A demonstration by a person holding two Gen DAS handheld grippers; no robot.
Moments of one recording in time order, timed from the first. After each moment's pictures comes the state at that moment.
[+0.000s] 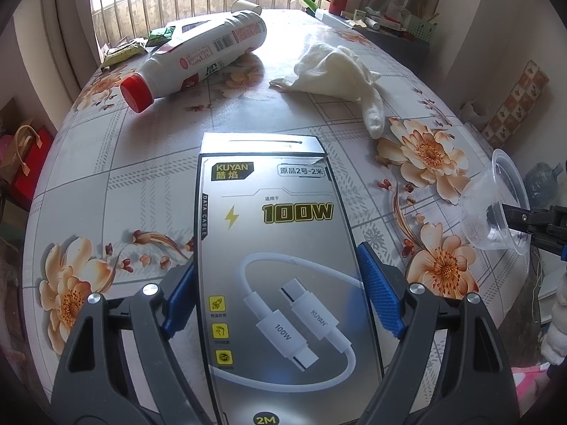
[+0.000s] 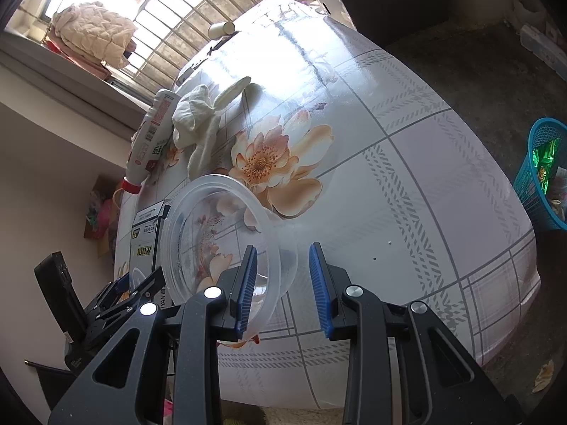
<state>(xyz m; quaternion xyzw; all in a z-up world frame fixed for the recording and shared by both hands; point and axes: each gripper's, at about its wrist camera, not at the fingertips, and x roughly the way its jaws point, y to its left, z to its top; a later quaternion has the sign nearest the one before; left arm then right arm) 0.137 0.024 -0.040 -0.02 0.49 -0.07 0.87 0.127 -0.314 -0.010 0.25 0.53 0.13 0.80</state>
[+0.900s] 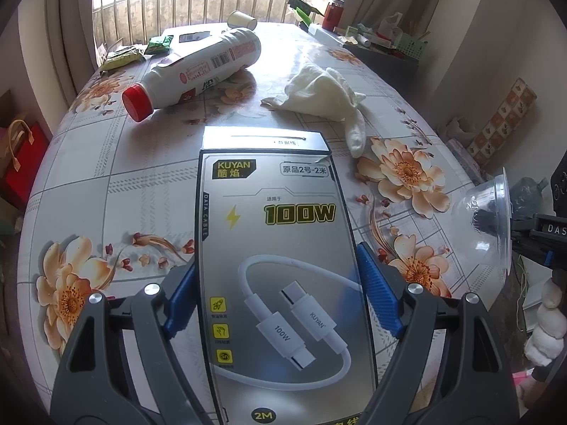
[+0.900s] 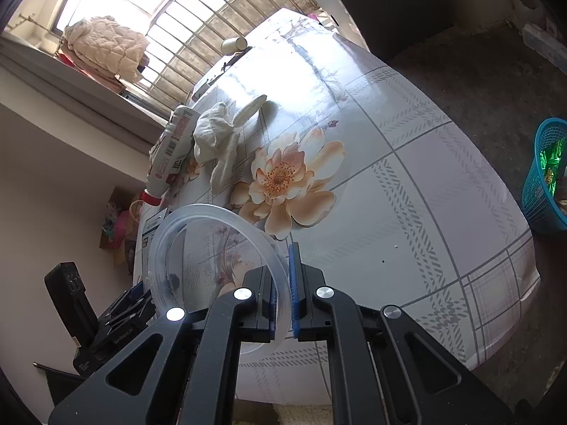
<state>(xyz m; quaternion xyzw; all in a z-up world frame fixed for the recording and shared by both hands) 0.126 0.027 -0.027 -0.05 0.46 -0.09 0.88 0.121 -0.324 0.003 0.28 0.50 0.15 0.81</state>
